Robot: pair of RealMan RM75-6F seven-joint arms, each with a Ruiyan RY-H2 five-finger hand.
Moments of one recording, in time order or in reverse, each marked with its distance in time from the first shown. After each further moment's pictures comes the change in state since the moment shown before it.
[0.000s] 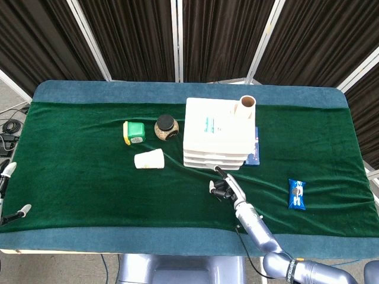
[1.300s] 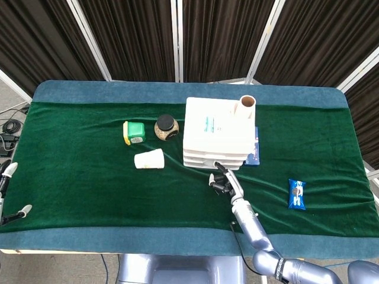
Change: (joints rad) left arm -0.005 0.007 0.005 0.001 -0.003 -0.014 -0.018; right arm -0.007 -0.118 0.027 0.118 -0.035 0.078 0.048
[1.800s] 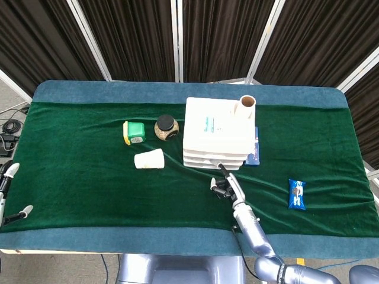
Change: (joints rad) left arm 0.000 -0.001 0.004 -0.003 0.008 0.003 0.006; right arm -0.036 0.002 -0.036 -0.019 -0.053 0.039 0.015
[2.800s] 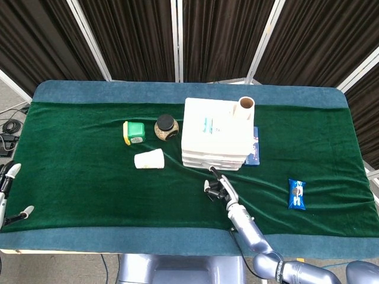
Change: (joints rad) left arm -0.002 0.001 0.005 0.001 0.004 -0.005 -0.001; right arm 0.035 -0.006 0.005 0.031 -0.033 -0.123 0.141
